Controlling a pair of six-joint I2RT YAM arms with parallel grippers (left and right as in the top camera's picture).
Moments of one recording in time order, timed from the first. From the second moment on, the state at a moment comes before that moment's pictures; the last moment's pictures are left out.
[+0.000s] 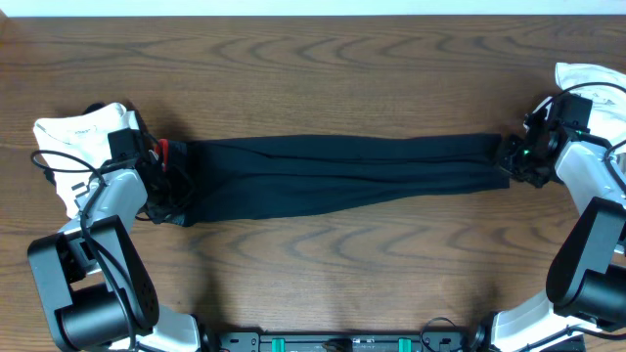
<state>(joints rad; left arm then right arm) 0.31 1.70 0.89 -0.58 0.22 -0.43 -0.32 1.79 1.11 -0.61 -0.23 0.21</state>
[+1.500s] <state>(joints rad) 0.31 1.70 0.89 -0.58 0.21 -0.43 -0.32 1.61 1.10 -0.64 -0.09 0.29</state>
